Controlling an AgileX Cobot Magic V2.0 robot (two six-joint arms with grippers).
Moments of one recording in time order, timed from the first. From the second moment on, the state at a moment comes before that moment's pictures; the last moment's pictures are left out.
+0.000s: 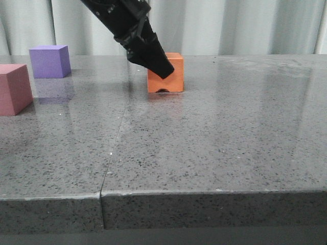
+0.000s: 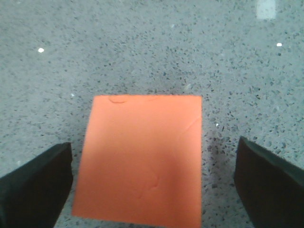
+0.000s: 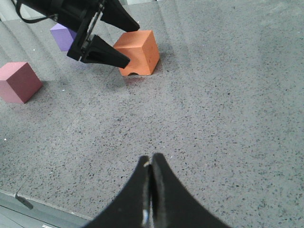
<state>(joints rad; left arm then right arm) -0.39 2.12 -1.91 -0.63 0.97 1.31 0.50 0.34 -0.40 -0.03 0.43 0.33</state>
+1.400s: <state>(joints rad) -0.40 2.05 -1.98 -0.50 0.97 0.91 0.50 0.34 -0.40 -0.03 0.43 0.33</state>
